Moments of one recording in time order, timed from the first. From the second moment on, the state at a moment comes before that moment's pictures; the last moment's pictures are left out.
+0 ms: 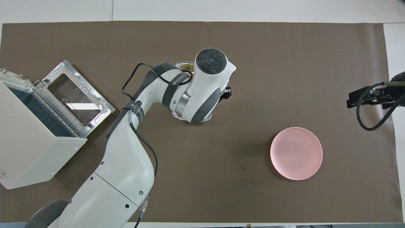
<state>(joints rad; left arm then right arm) -0.67 0.75 -0.05 -1.22 -0.04 1.93 -0.75 -0.12 -0.02 0.08 -1.68 0.01 1.57 -0.04</state>
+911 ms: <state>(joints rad) -0.61 0.75 -0.04 -1.22 -0.05 1.91 -0.76 -0.12 -0.02 0.08 -1.68 0.00 1.57 -0.05</state>
